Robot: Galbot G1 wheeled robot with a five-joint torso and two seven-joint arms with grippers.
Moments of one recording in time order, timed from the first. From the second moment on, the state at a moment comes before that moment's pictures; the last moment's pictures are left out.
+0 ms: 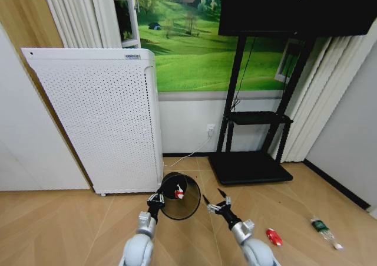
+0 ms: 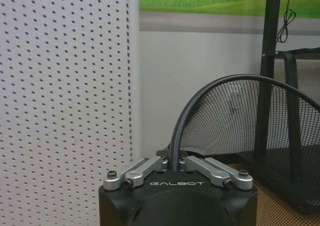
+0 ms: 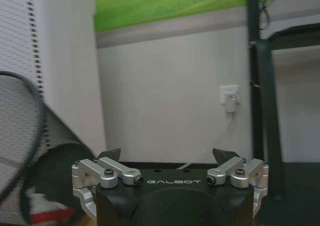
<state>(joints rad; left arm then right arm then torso) 1.38 -1.48 -0.39 -1.87 -0.04 0.06 -0.01 -1.38 1.19 0.47 1.66 0.43 0.21 -0.18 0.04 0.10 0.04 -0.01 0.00</state>
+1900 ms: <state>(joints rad) 1.47 -1.46 -0.56 -1.96 -0.05 0.02 -0.02 -1.35 1.17 0.54 1.45 0.42 0.17 -0.13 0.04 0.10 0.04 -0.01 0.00</state>
